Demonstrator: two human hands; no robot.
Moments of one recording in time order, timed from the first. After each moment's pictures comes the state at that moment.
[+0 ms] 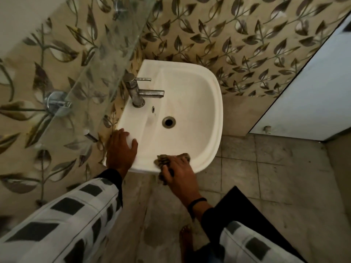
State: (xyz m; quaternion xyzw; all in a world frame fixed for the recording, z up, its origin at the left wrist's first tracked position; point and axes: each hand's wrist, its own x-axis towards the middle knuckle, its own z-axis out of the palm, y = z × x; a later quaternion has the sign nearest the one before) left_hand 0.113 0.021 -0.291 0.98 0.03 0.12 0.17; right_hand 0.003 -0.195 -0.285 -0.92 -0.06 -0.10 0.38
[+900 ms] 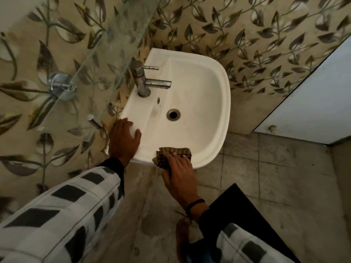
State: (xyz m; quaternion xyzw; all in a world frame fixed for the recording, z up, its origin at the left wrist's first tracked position) left_hand 0.110 0.024 -0.298 0.97 0.05 0.13 0.18; right_hand -0.019 -0.185 -0.290 -0.94 -0.07 -0.07 0.32
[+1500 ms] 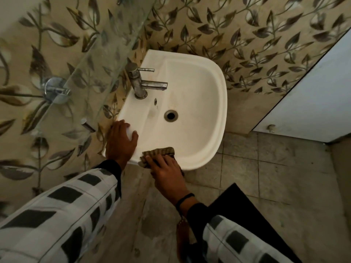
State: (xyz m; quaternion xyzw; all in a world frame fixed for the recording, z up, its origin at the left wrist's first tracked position) left_hand 0.108 0.018 -0.288 0.98 0.05 0.11 0.18; right_hand -0.005 -0.165 -0.293 -0.95 -0.19 -0.09 0.23
